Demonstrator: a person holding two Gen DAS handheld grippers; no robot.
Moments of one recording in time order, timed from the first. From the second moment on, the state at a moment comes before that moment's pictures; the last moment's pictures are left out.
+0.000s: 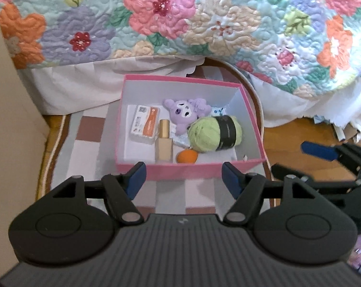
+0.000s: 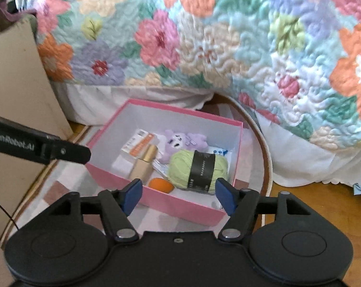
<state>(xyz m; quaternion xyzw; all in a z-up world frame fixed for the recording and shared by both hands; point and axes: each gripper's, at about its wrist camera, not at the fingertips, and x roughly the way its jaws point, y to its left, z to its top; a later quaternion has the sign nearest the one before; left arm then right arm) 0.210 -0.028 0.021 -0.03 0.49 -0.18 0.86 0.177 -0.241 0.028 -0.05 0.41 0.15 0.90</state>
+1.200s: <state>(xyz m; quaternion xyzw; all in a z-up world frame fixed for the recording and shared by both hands) 0.131 0.011 0.010 0.01 0.50 -0.13 0.86 0.095 -0.248 0.039 -0.02 0.44 0.09 0.89</state>
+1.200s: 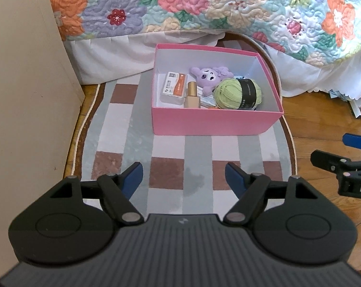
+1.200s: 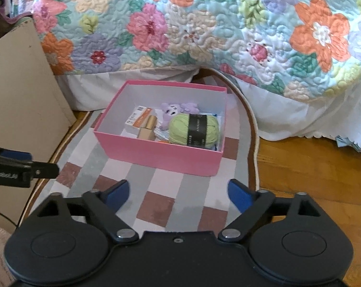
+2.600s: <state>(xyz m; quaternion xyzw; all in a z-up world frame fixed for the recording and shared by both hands) 0.119 0.020 0.018 0.00 0.50 -0.12 0.86 0.088 -0.262 0.031 0.02 0.49 0.05 0.87</state>
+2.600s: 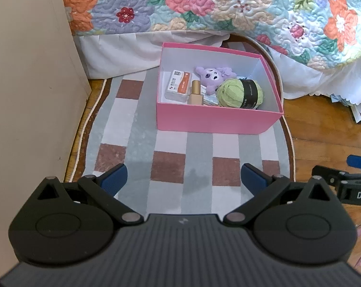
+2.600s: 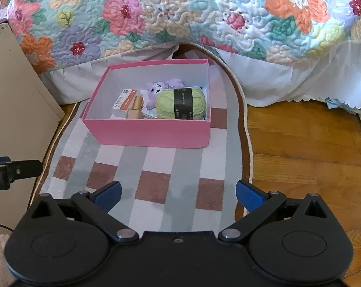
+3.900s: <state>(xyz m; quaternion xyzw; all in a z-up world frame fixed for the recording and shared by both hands) 0.117 0.015 0.006 0.04 0.54 -0.10 0.84 0.081 -0.264 0.039 0.01 0.49 0.05 0.87</state>
